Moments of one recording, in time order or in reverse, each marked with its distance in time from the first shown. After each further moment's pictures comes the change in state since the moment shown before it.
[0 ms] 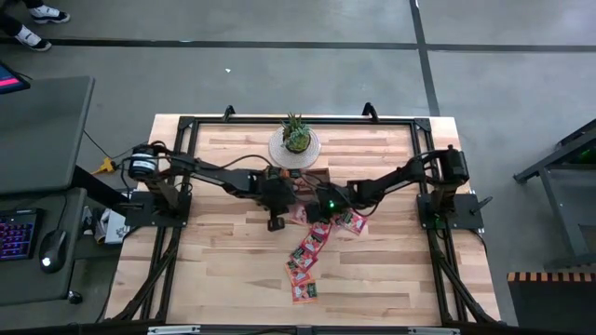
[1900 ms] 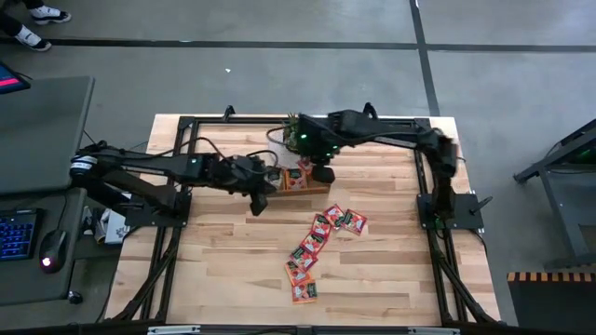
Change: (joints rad) left arm -0.050 -0.536 0.004 -0.200 -0.207 -0.365; right arm -0.224 0.056 1.098 -1.451 0.165 -1.376
